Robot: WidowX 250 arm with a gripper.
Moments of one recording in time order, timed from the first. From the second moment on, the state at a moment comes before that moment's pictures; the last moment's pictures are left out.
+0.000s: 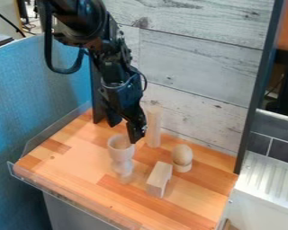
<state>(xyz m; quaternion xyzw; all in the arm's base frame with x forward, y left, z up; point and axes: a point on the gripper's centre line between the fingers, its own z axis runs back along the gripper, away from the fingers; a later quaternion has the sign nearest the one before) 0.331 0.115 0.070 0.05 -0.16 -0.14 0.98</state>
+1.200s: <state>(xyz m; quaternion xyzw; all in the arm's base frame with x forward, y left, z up) 0.359 0.084 0.045 0.03 -0.15 -0.16 0.97</state>
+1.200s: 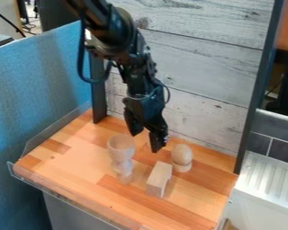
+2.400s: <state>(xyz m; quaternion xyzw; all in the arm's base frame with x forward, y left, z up) 0.419 0.038 0.011 0.00 -0.14 -0.15 0.98</state>
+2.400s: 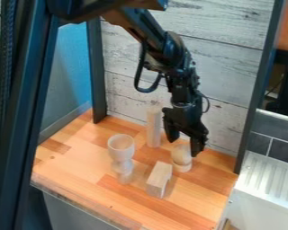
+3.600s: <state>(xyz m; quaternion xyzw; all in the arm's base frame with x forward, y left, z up) 0.385 0.068 0.036 -0.03 -0.16 -0.12 0.98</state>
